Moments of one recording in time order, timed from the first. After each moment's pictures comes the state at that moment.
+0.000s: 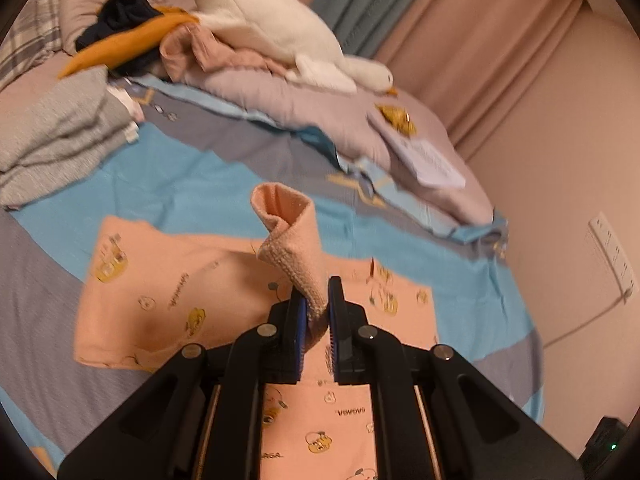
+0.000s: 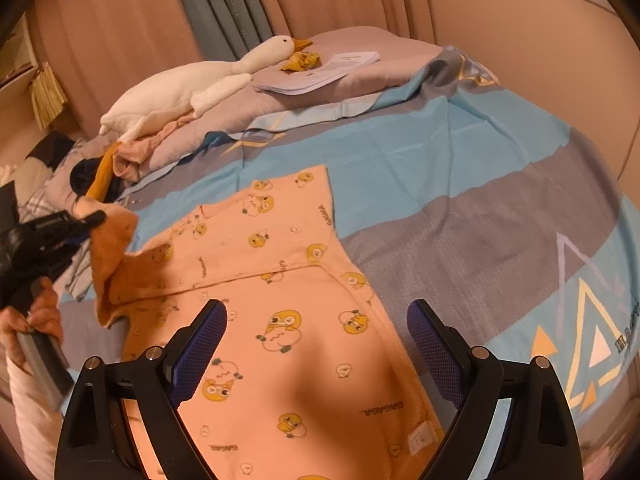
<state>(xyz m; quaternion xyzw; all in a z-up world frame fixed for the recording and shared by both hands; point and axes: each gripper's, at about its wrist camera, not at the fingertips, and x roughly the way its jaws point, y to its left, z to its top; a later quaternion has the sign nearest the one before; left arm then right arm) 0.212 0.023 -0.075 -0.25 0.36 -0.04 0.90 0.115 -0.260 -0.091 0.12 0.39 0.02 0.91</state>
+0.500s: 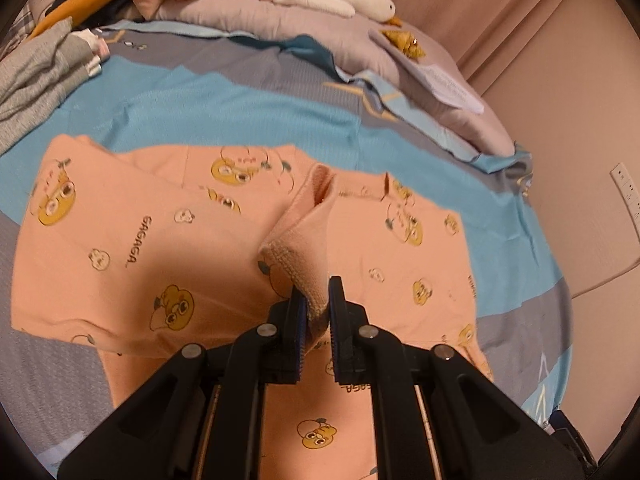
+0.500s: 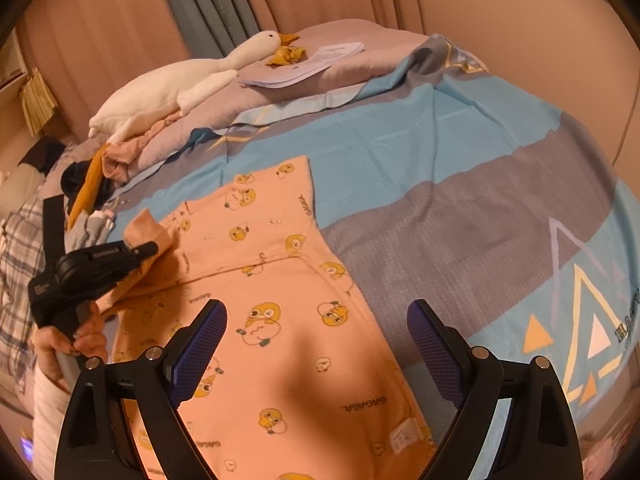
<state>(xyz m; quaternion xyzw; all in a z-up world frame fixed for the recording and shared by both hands) 0.238 -0.023 -0.141 -0.21 0.46 -0.06 0.86 0.115 -0.275 -0.102 0.13 0.40 0.01 0.91</state>
